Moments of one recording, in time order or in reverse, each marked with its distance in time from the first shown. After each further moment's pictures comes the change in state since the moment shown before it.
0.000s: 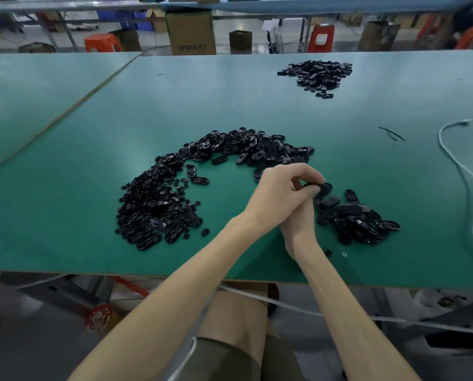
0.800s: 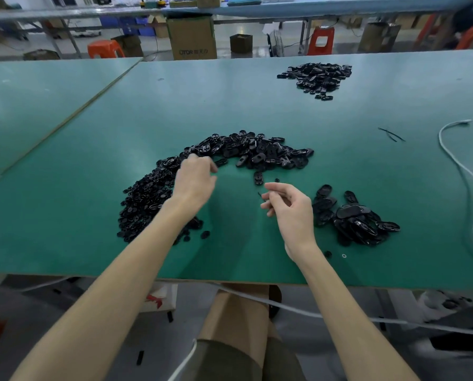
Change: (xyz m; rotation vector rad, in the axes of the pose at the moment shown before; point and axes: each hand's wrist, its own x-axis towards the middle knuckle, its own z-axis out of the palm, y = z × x) left_hand 0.009 -0.061 -0.112 0.750 0.077 -0.455; right_hand -0.001 0.000 0.006 0.123 -0.064 0.178
